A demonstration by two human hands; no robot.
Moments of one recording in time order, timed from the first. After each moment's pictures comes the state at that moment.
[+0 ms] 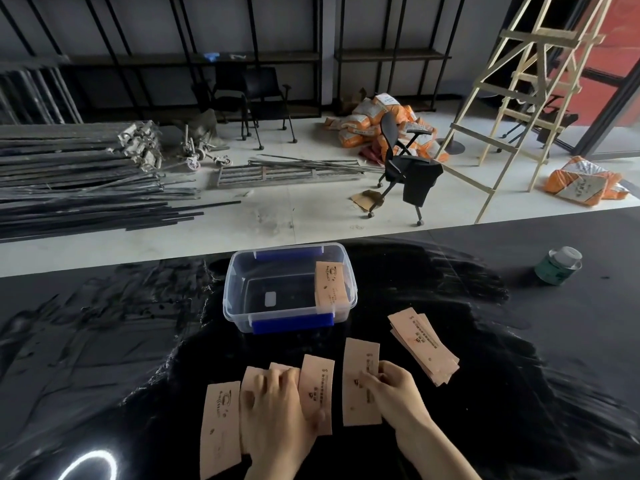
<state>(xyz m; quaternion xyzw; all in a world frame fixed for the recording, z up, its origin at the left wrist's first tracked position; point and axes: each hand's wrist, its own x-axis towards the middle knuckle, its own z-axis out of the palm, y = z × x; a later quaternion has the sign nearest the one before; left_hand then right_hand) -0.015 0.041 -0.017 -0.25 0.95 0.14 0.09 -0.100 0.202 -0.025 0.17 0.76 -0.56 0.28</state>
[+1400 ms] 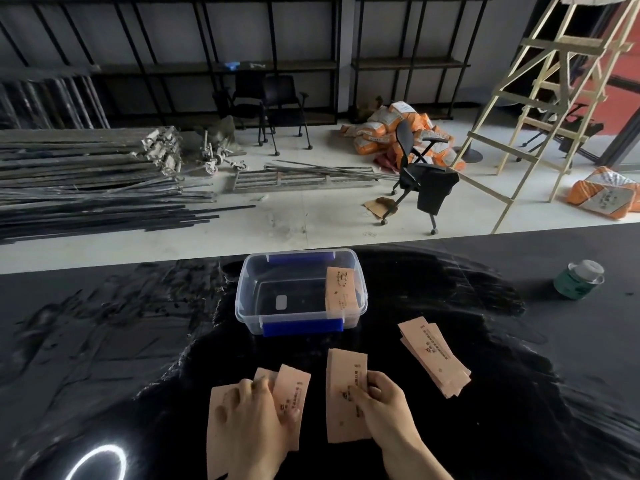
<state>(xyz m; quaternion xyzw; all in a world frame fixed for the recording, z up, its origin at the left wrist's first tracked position) 0.000 0.016 -0.007 -0.36 0.92 0.15 0.09 -0.079 0.181 -0.015 0.15 0.73 -0.61 0.29</state>
